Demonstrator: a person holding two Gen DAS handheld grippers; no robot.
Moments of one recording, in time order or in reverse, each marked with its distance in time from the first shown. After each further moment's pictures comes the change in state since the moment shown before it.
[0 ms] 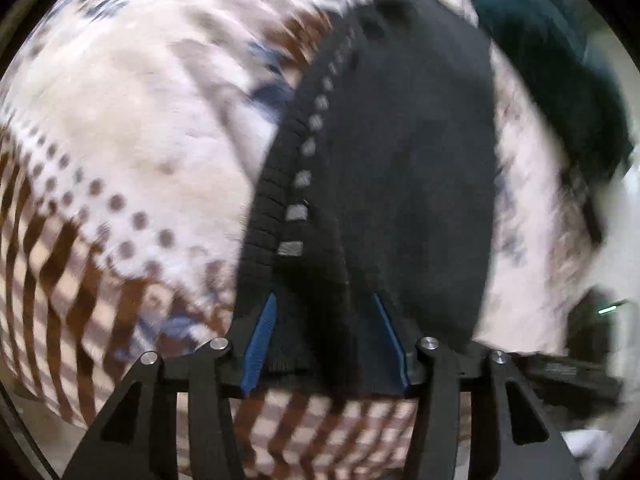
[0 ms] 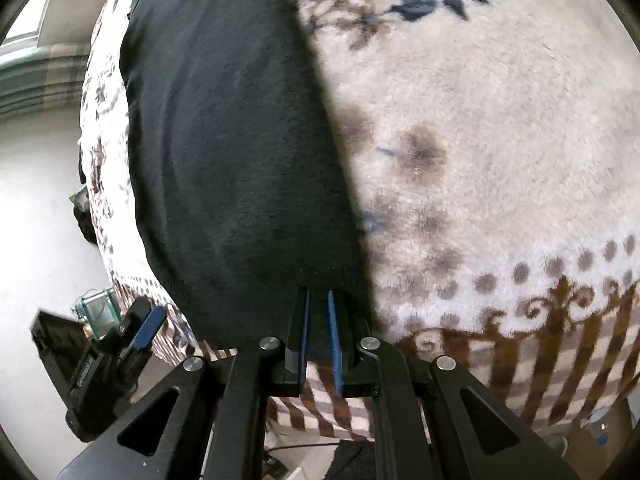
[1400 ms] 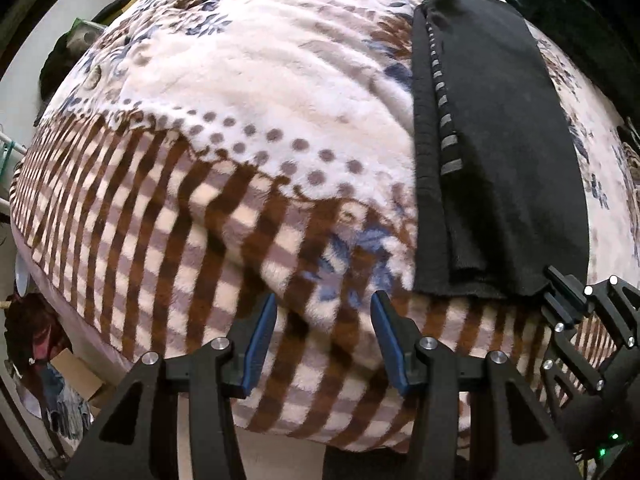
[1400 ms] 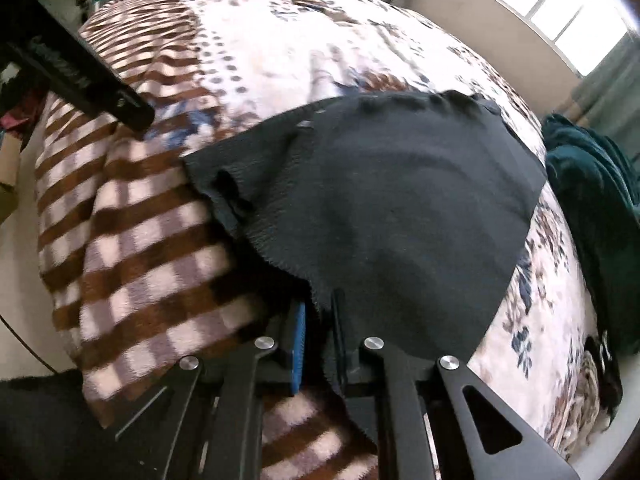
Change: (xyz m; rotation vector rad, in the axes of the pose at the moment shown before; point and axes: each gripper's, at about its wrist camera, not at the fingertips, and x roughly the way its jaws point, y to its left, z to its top) left arm -0.059 0.081 -0.063 0.091 -0.116 0.316; right arm 0.083 0.125 -0.155 -1.384 -0.441 -0.649
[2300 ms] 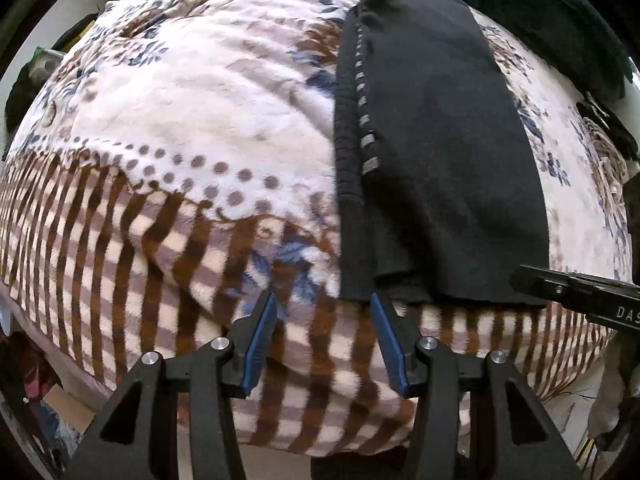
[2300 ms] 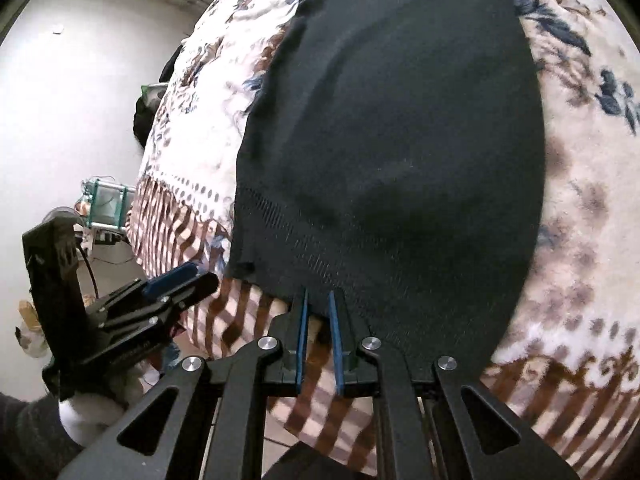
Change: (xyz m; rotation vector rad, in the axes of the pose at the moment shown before) left arm -0.001 -0.042 0.004 0.103 -0.028 -0.101; right arm 0.024 -0.118 -0.039 0.899 0.149 0.690
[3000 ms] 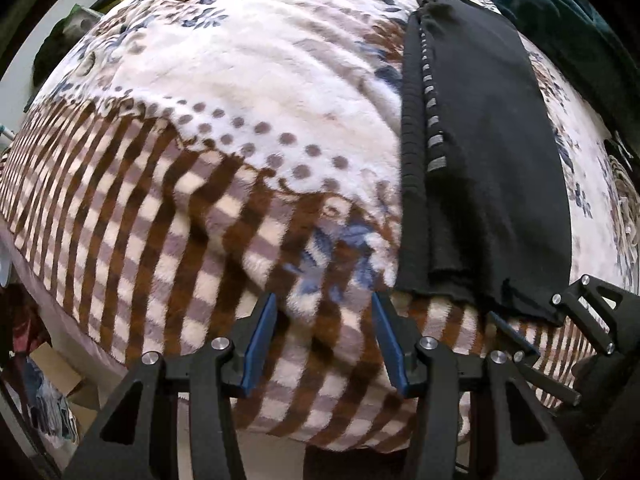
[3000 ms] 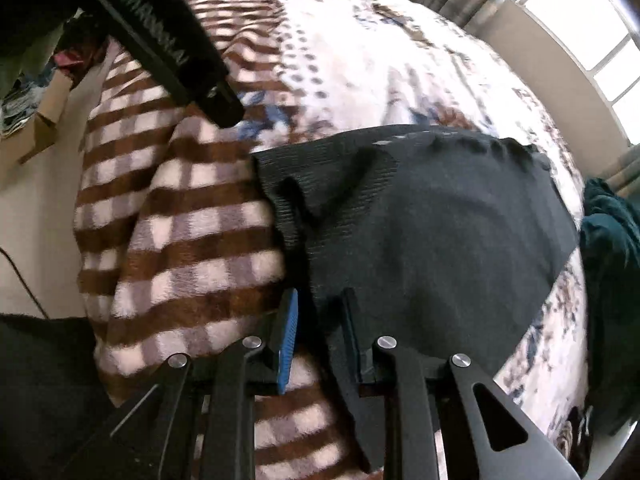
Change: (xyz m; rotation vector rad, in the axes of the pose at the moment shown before) left arm 0.001 0.030 -0.013 -0.147 0.012 0.033; right arm 0.078 0.113 -0.076 -1.145 -0.019 -0.610
